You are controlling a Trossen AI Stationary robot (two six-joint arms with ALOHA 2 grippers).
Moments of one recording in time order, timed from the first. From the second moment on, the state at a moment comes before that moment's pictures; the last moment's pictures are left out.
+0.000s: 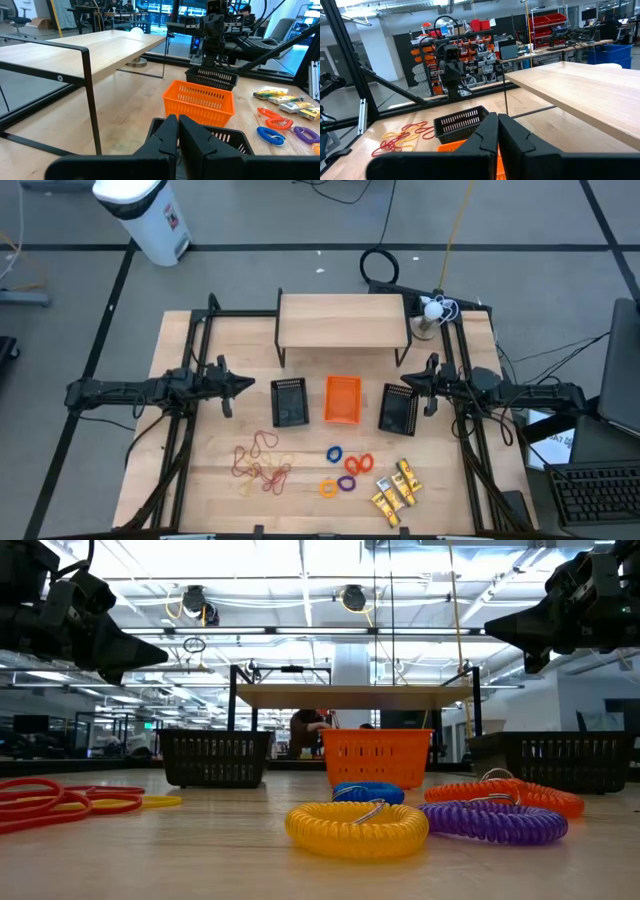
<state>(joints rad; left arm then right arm) 0.03 0.17 0.02 0.06 -0.18 -0.11 -0.03 0.10 0.01 0.17 0.16 0.17</state>
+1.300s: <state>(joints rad) 0.03 0.27 0.02 0.13 -0.27 -0.35 -0.03 0.10 0.01 0.22 0.16 0.13</state>
